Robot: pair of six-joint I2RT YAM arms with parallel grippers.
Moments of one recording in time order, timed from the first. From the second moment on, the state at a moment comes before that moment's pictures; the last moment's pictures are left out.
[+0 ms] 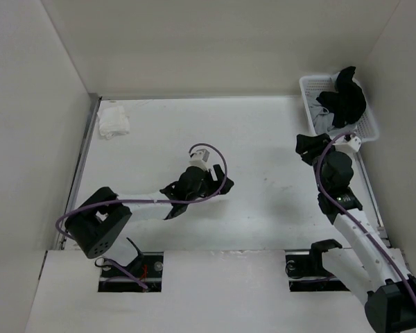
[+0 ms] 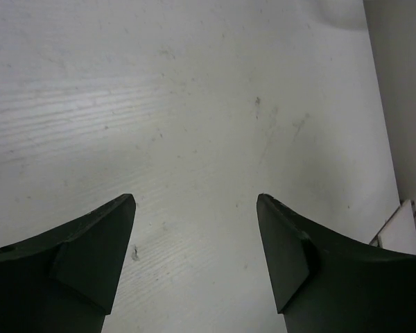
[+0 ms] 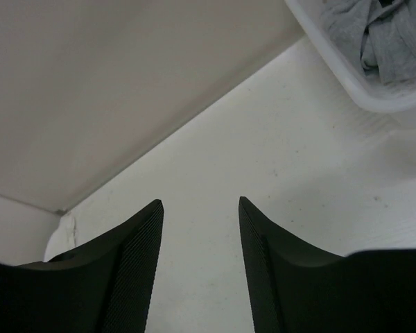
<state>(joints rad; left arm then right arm) -0.81 1.47 0.56 0.50 -0.08 -0.80 0.20 0.82 0.56 0.21 0.24 0.72</state>
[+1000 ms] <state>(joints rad) -0.80 1.53 0.54 0.66 0.02 -0.73 -0.34 1.96 1.61 0.05 0.27 0.61</state>
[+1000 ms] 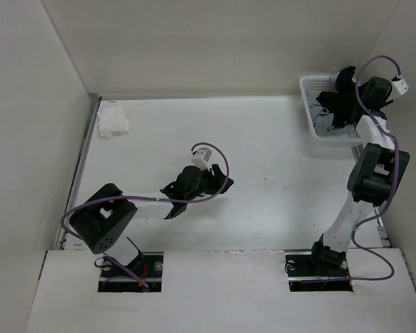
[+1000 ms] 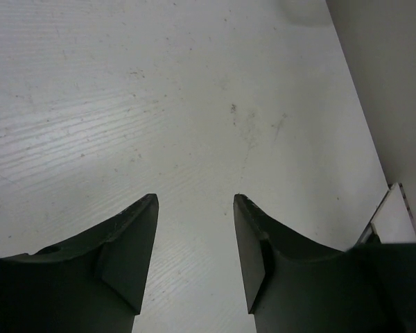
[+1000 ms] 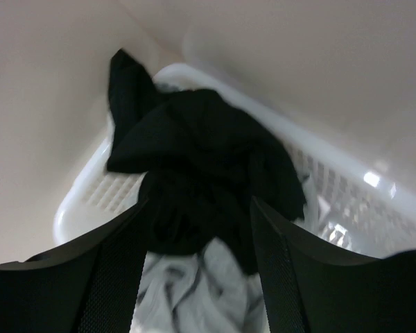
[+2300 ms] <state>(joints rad) -0.60 1.35 0.45 0.71 0.07 -0.83 0.26 0.88 1.15 0.54 -0.07 0.68</state>
